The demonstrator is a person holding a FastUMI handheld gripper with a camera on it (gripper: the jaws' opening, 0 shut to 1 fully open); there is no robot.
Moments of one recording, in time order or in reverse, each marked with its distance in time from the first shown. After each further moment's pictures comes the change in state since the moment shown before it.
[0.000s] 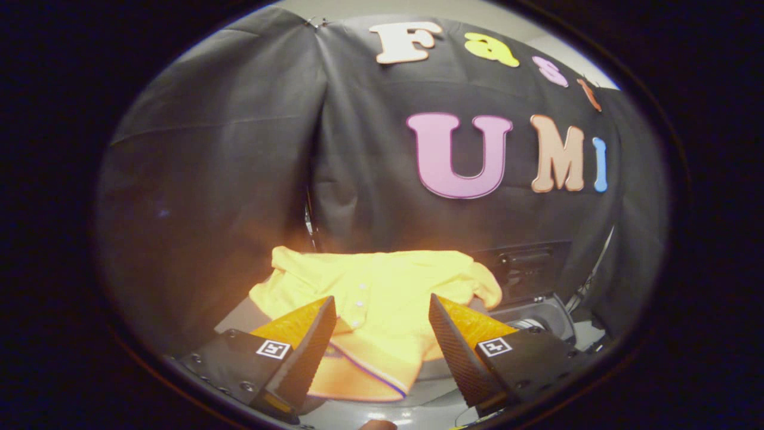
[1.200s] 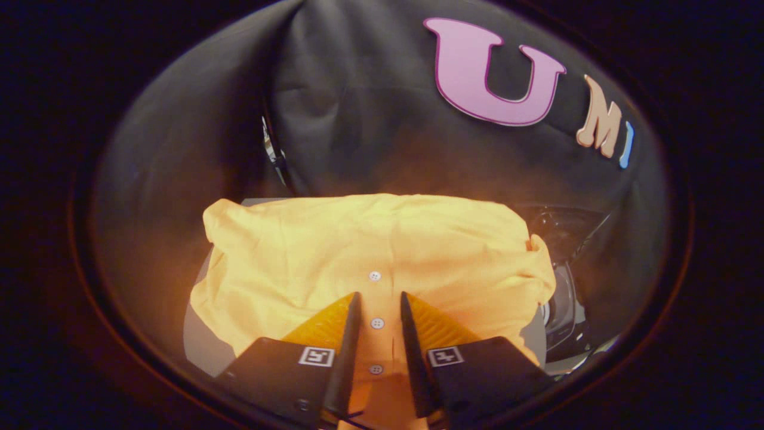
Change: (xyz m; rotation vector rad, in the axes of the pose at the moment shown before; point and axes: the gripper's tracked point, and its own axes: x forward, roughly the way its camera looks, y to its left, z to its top) arm 0.100 0.007 -0.050 -0.092 0.462 -0.060
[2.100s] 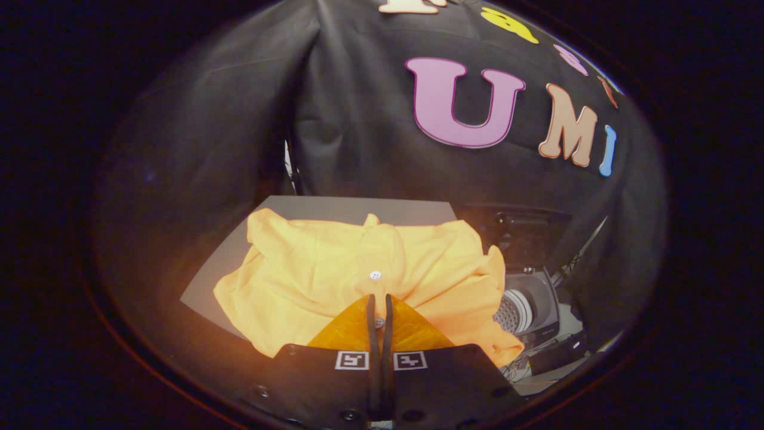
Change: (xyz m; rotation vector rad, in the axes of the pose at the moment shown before) arm -0.103 -0.045 -0.036 0.016 -0.221 0.005
